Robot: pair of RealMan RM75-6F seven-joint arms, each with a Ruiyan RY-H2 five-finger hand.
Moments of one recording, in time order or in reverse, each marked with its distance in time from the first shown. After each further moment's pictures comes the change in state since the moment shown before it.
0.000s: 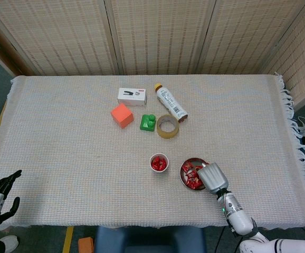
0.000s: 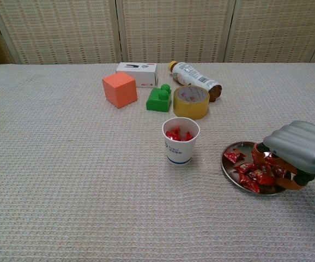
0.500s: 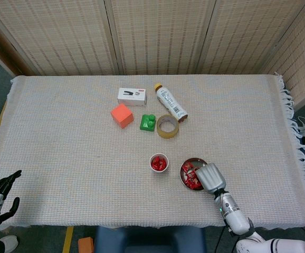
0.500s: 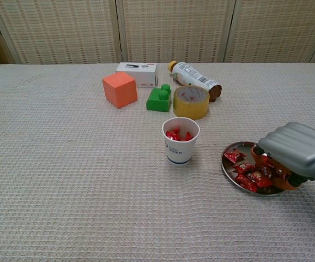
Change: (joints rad) left arm 0.001 0.002 0.002 0.009 0.011 0.010 -0.015; right arm -0.004 -0.035 0.012 0.026 0.011 -0.010 -0.047
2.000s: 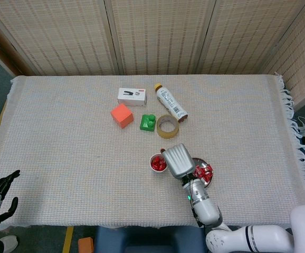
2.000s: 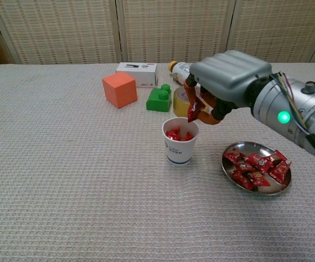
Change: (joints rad) left arm 0.004 0.005 0.001 0.003 0.005 0.015 -0.019; right arm 0.197 -0.105 0.277 -0.264 0.173 0.111 -0.259
